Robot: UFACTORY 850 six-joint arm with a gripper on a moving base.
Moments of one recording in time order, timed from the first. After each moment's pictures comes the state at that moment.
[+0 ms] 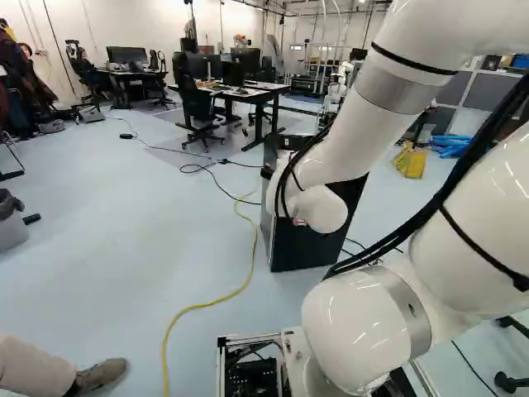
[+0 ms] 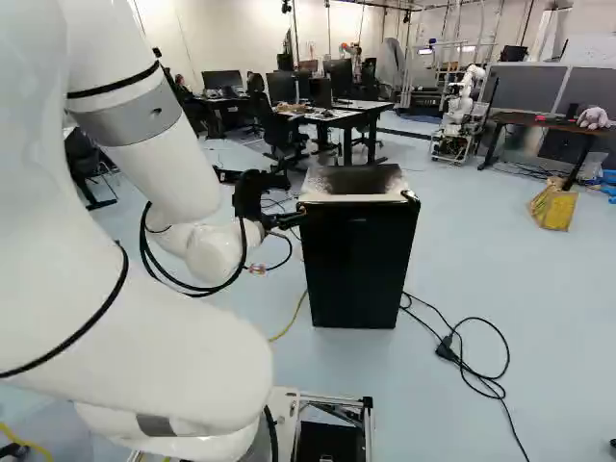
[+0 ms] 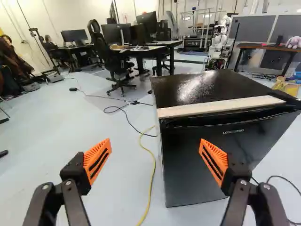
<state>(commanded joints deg) 9.6 10.0 -9.7 15.1 55.7 0.0</state>
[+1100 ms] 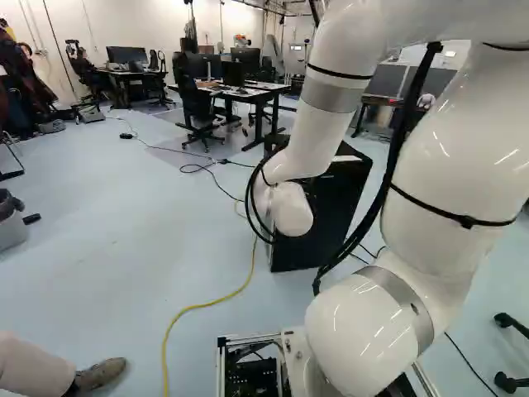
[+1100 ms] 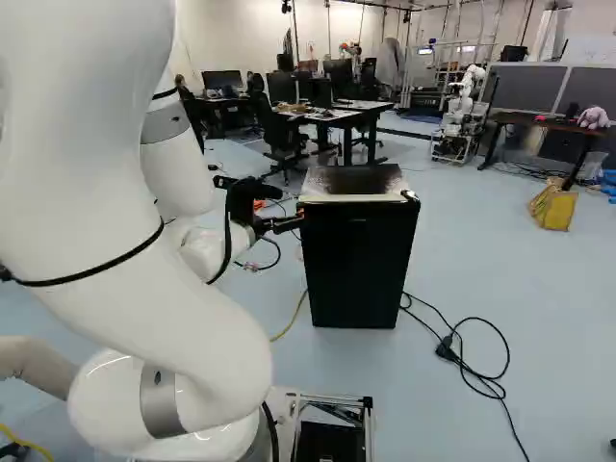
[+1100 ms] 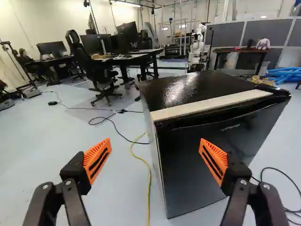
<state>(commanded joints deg) 18.4 -4.6 -15.0 32.4 68.6 0.0</state>
